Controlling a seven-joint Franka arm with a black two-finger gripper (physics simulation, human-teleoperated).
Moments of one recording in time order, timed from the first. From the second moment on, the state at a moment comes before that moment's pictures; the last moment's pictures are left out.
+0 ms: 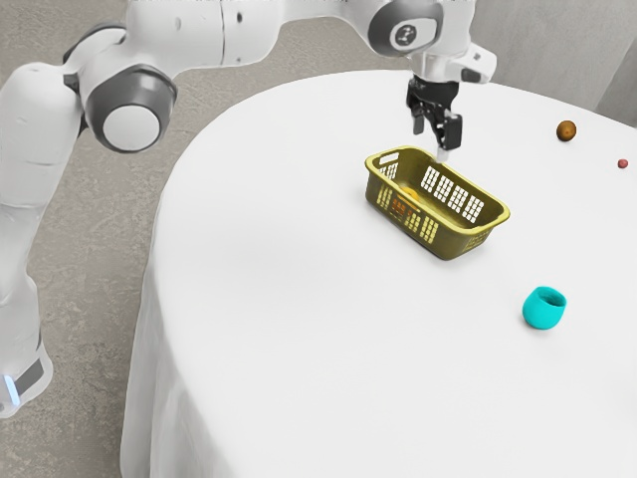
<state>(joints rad) -0.14 0.34 0.24 -1.12 -0.05 1.74 -0.03</state>
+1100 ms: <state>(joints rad) 0.12 0.90 0.18 -0.33 -0.09 1.35 -0.11</state>
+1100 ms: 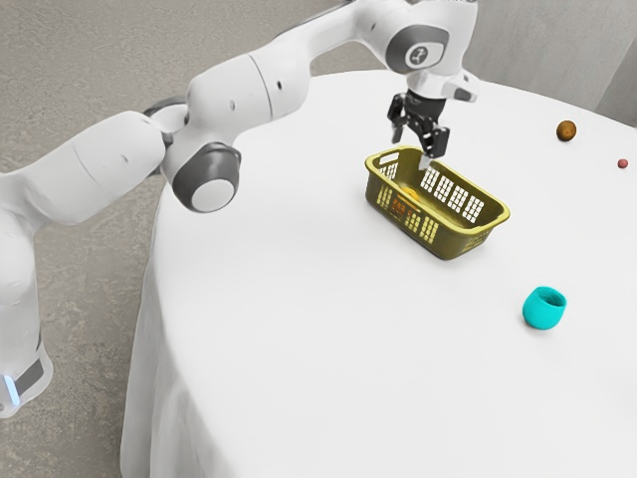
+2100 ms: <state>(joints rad) 0.14 1.06 0.12 -0.37 -0.09 1.65 -0.16</state>
